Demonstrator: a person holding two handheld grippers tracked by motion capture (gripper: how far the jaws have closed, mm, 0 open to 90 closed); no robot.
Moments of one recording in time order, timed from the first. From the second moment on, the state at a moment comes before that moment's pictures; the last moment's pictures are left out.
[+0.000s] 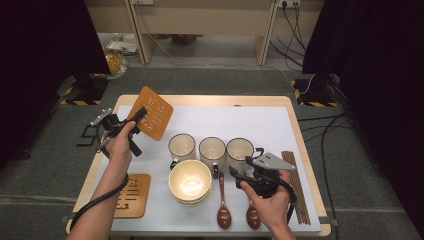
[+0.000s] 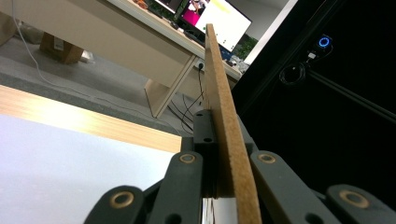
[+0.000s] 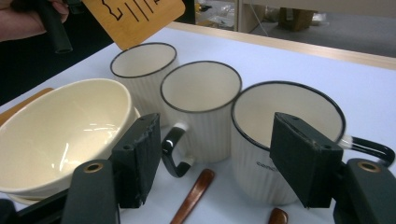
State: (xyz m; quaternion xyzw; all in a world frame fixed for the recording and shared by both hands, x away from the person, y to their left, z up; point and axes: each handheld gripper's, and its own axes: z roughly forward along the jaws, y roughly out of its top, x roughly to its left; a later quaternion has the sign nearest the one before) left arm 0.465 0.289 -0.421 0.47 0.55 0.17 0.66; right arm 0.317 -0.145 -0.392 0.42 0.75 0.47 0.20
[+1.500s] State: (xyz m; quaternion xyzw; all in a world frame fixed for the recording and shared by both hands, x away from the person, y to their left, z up) left arm 0.514 0.242 -0.441 0.50 0.56 0.14 0.65; right arm 0.317 -0.180 -0.420 0.46 0.73 0.46 0.21
